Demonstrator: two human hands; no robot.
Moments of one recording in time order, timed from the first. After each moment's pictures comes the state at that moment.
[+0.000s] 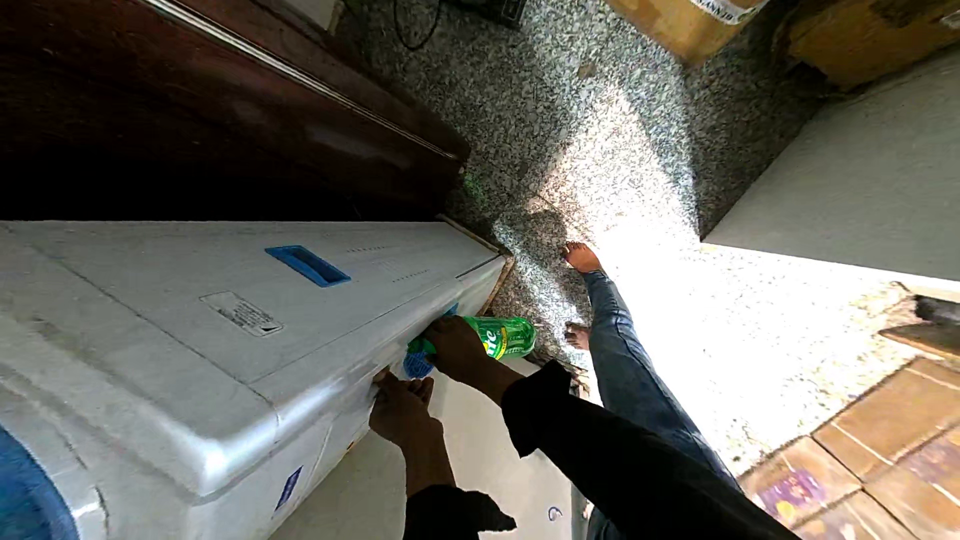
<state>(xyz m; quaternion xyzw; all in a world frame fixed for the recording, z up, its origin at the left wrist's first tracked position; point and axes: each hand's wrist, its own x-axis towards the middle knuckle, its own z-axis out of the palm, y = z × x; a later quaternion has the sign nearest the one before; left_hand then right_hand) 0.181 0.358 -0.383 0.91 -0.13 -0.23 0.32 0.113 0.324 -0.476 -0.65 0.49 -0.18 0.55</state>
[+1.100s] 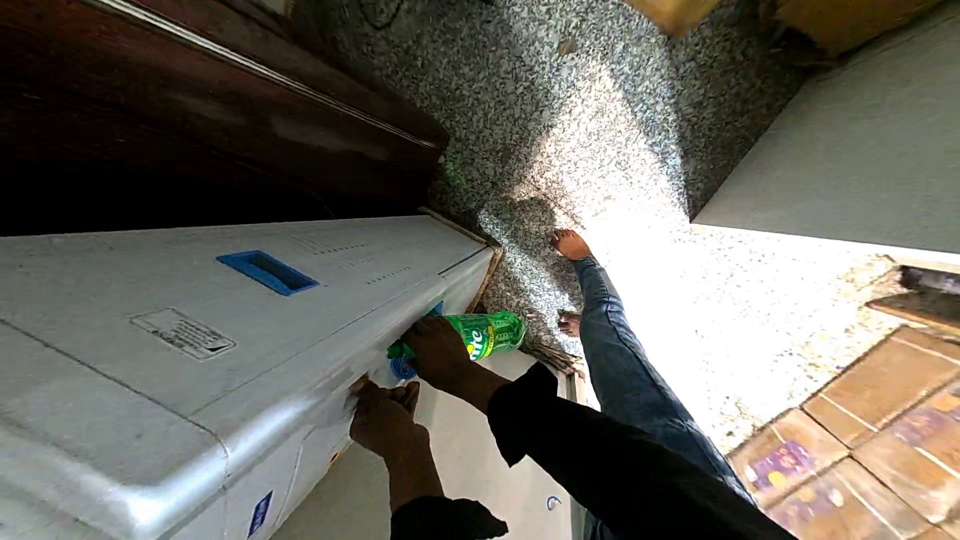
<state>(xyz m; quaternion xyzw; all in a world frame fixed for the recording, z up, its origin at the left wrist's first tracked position) 0.180 0.357 -0.381 0.92 -0.13 -0.22 0.31 0.122 0.335 -0.469 -0.64 0.53 -0.23 0.51</state>
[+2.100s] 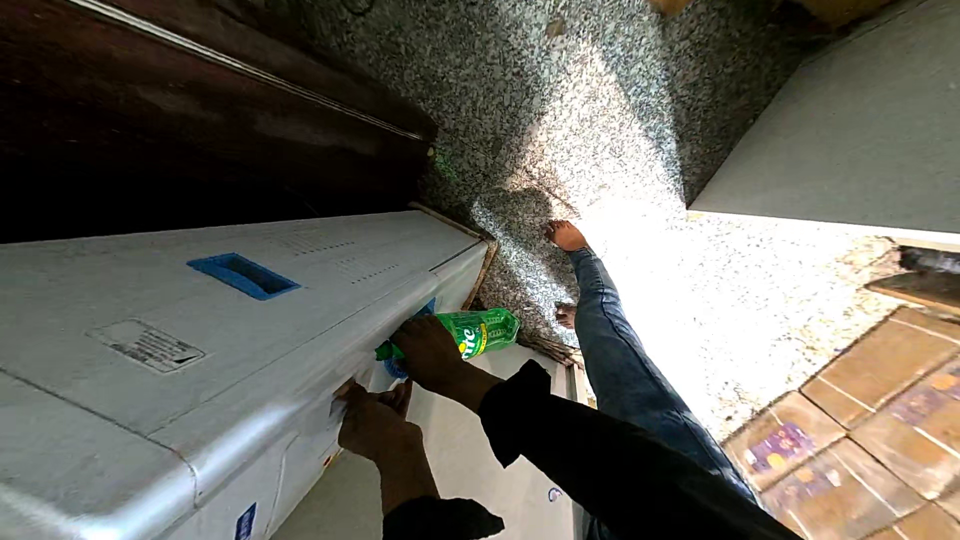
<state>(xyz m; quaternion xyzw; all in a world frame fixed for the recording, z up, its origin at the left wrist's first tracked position) 0.180 0.355 -0.383 0.92 -0.12 -0.20 0.32 0.109 0.334 -0.449 -0.63 0.54 -0.22 0.51</state>
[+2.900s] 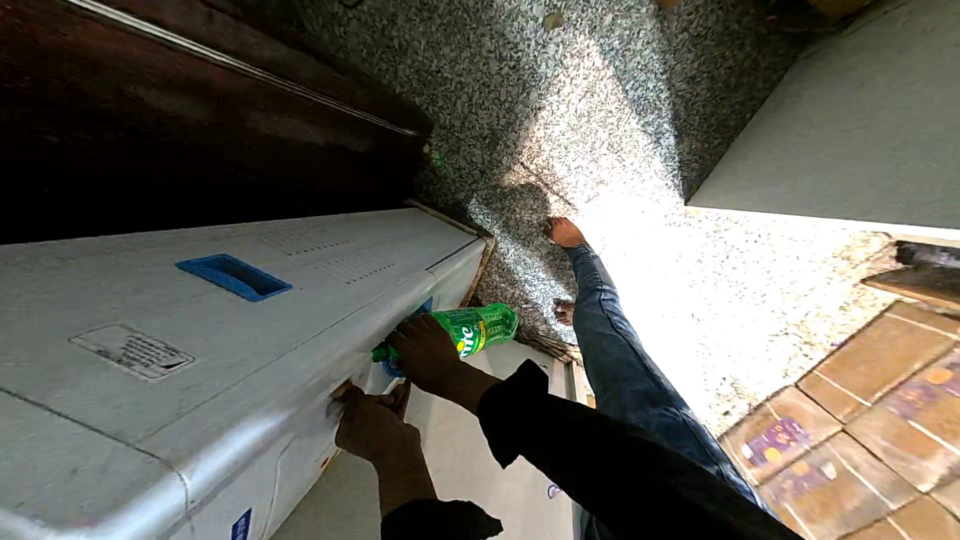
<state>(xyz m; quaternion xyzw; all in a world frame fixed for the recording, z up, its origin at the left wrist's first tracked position) 0.186 0.358 -0.386 0.92 -0.14 -0.20 0.31 0.105 0.337 -0.441 -0.65 0.54 -0.22 0.49</state>
